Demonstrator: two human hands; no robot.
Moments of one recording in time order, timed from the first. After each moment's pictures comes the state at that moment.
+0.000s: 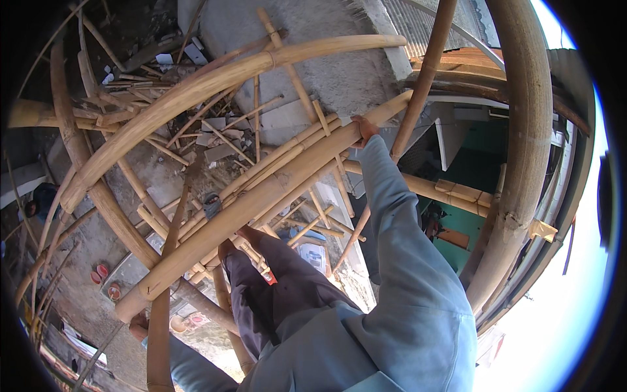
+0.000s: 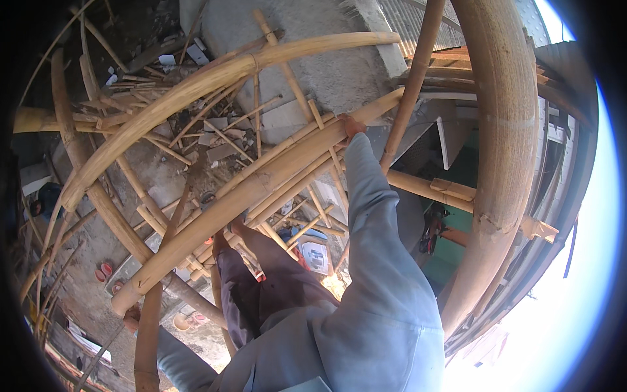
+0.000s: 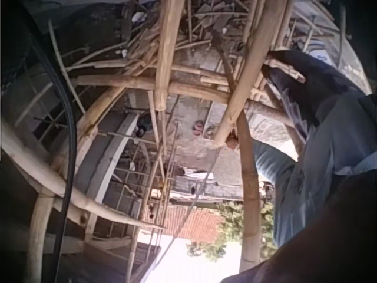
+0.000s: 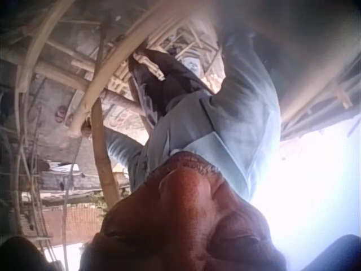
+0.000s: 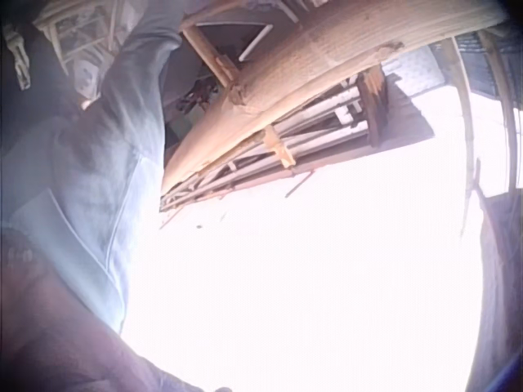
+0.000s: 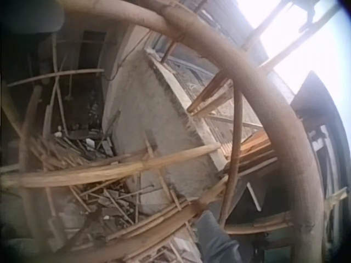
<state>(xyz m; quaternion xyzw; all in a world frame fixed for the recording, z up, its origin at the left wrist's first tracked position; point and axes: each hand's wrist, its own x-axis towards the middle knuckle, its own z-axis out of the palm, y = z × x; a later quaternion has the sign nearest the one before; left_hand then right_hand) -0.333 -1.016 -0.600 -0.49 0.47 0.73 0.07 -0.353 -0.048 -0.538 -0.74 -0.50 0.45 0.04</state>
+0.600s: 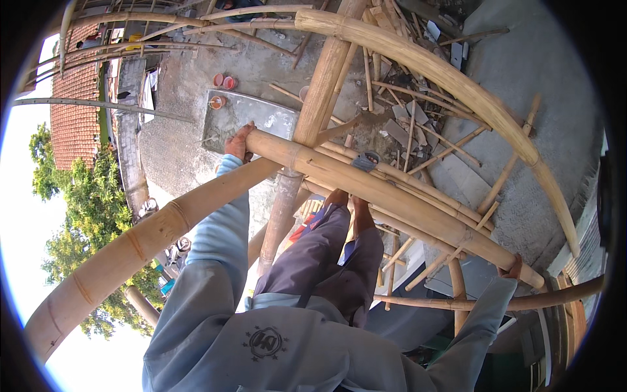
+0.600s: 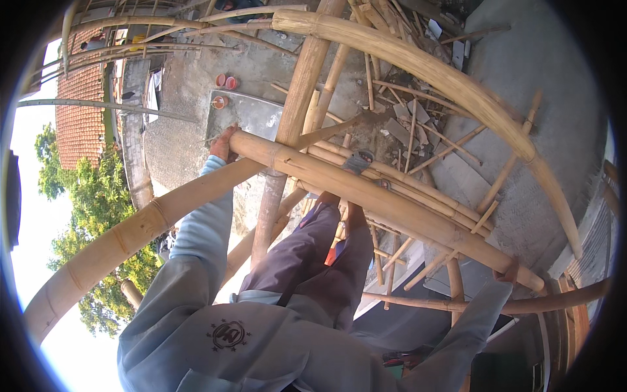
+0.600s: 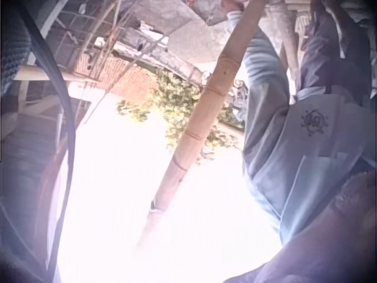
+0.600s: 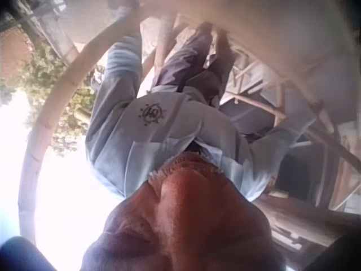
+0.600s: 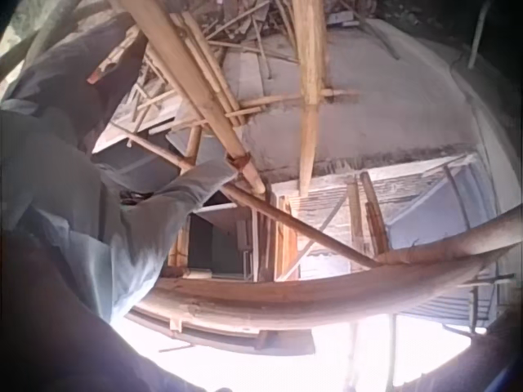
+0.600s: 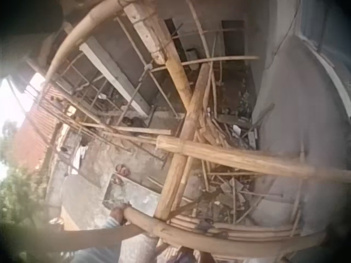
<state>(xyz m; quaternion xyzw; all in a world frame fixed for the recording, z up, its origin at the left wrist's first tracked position) -0.402 -0.892 -0.537 -0.59 0.62 0.51 0.04 -0.347 0.057 -0.615 -0.72 -0.50 0.49 -0.04</state>
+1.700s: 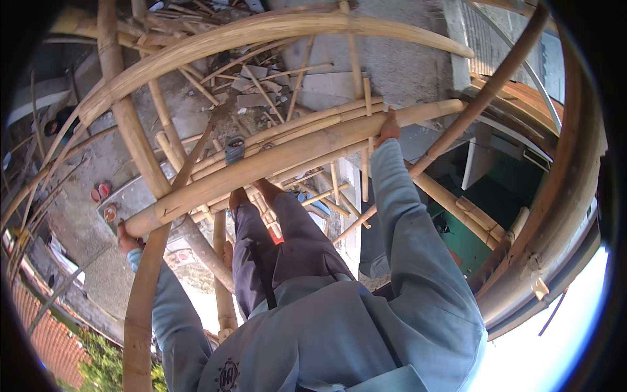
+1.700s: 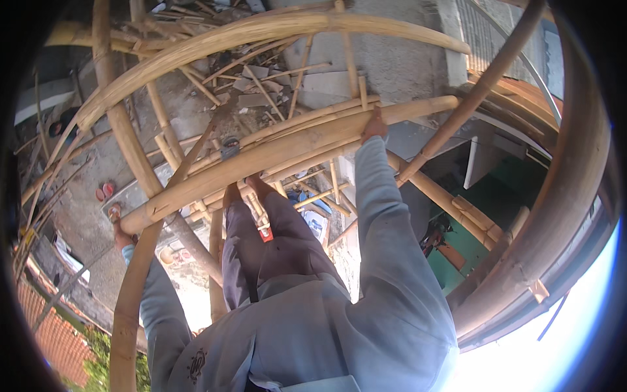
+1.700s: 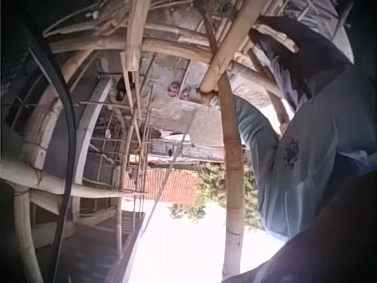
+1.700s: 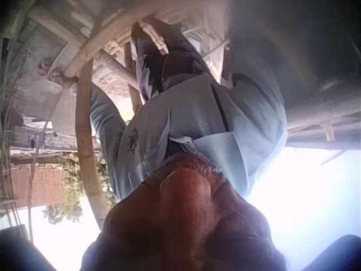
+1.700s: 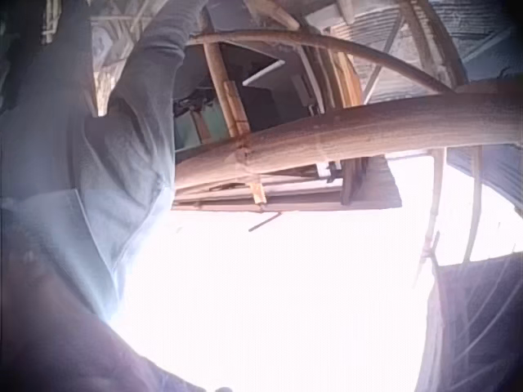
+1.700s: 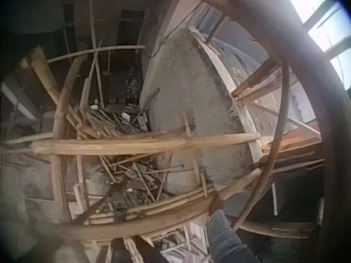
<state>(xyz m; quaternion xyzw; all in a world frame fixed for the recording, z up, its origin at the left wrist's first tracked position) -0.405 -0.915 -0.567 -0.59 0.65 0.48 0.04 -0.322 -0.104 -0.642 -0.73 -0.47 0.49 0.11</state>
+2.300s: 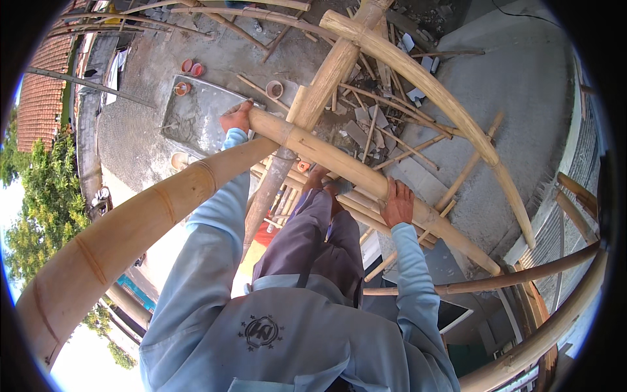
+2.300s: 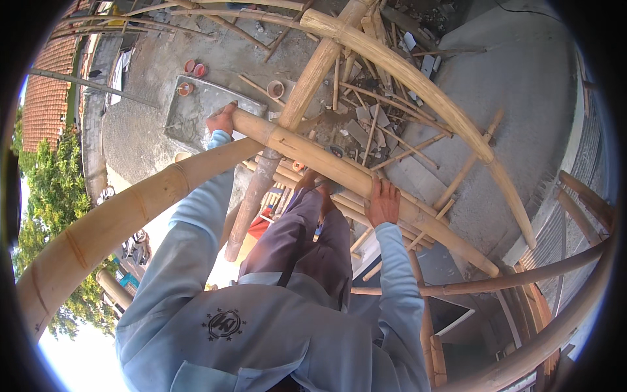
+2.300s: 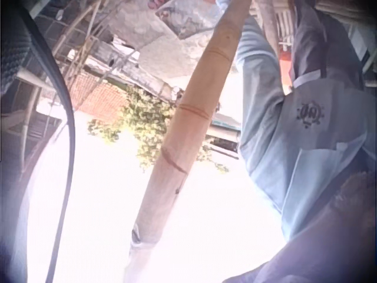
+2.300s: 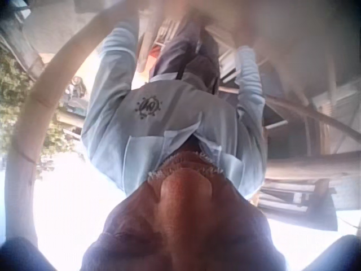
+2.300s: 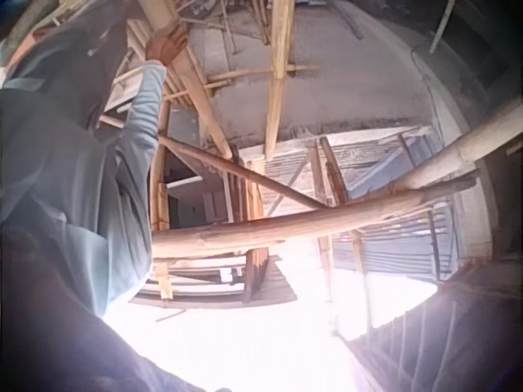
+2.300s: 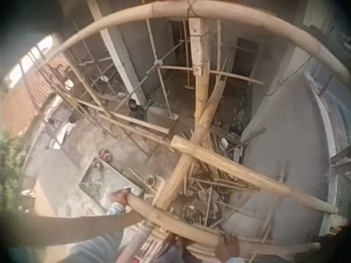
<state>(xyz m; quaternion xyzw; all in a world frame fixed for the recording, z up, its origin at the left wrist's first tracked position) -0.409 -0.901 -0.561 -0.56 0.67 0.47 -0.12 -0.373 -0.408 -0.537 0.21 -0.94 0.08 -0.27</state>
